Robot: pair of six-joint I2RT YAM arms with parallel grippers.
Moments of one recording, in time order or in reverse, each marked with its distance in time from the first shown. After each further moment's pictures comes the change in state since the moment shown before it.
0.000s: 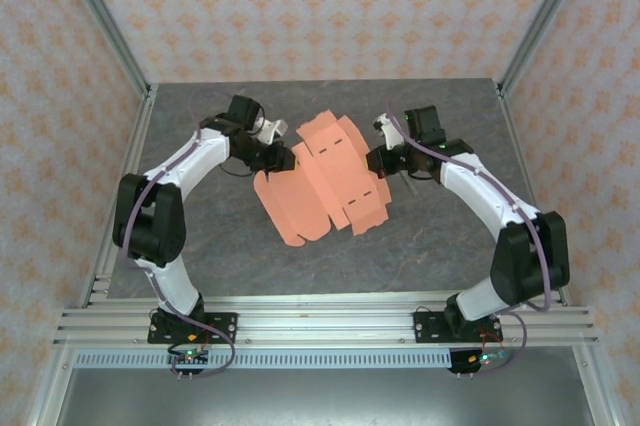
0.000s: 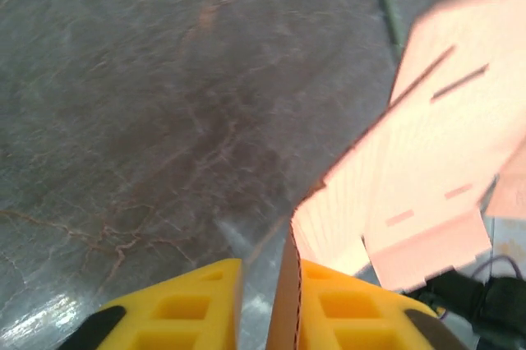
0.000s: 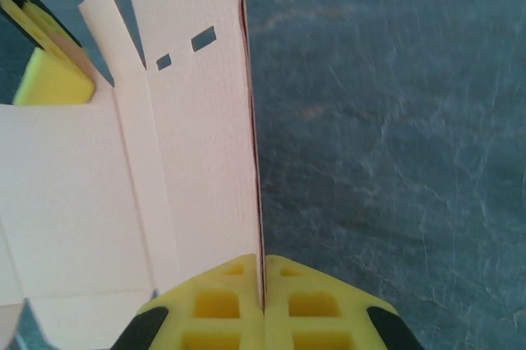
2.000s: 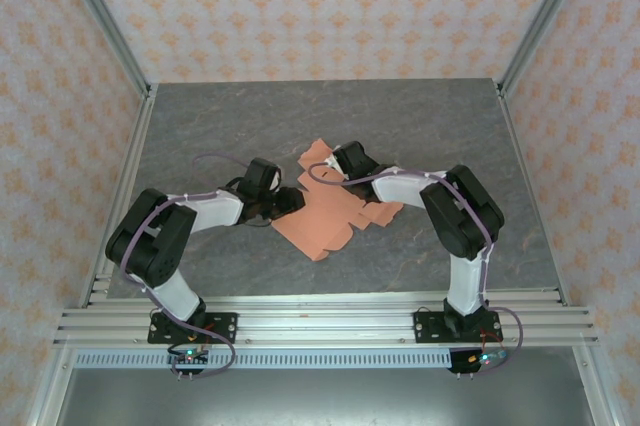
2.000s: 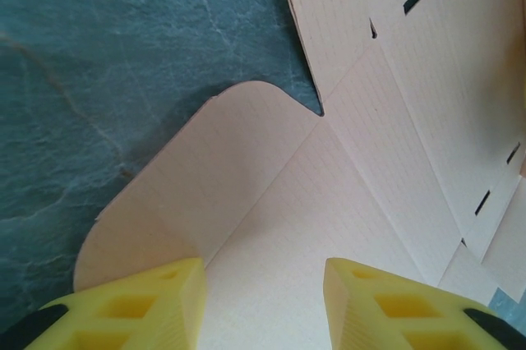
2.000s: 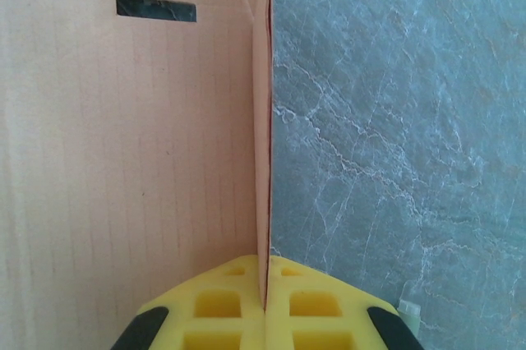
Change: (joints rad) left arm -0.191 -0.144 -0.637 0.739 -0.362 -0.491; right arm 0.315 0.399 -0.037 0.386 0.962 -0.463
